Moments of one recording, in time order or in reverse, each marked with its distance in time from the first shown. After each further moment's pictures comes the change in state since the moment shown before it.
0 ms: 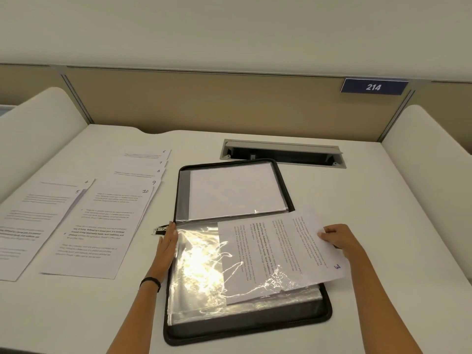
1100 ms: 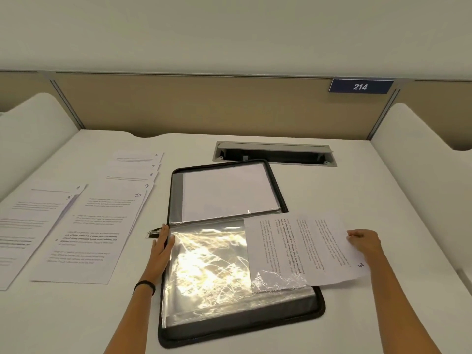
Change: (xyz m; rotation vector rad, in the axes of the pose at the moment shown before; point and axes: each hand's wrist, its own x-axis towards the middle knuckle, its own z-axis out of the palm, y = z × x) left_hand -0.003 0.005 0.004 0.028 0.035 0.003; right_hand 0.001 0.044 -0.051 0.064 0.357 0.059
